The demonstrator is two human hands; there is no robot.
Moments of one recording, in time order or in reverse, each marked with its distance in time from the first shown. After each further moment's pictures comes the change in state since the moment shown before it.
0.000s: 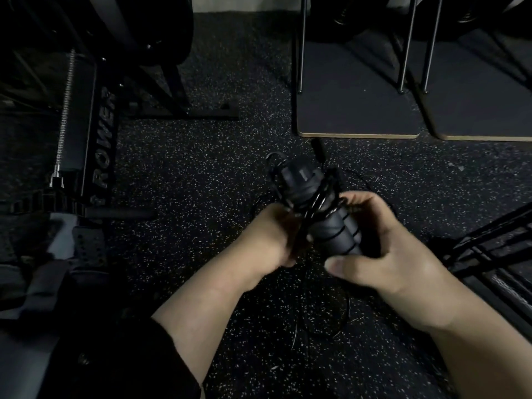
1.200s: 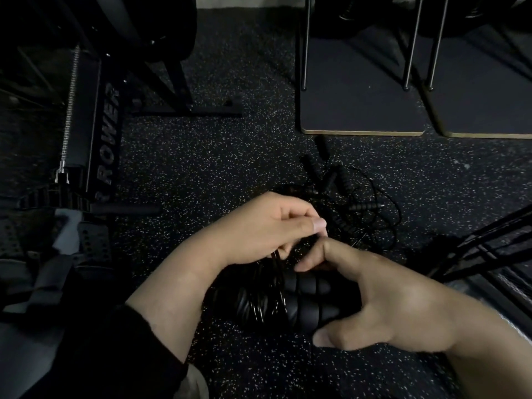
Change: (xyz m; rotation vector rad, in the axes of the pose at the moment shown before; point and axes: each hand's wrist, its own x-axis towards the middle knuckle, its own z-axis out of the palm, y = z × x) left_hand -0.004 0.019 -0.038 0.187 -0.307 0.199; right_hand -0.007 -0.006 0.009 -0.253 -0.406 0.230
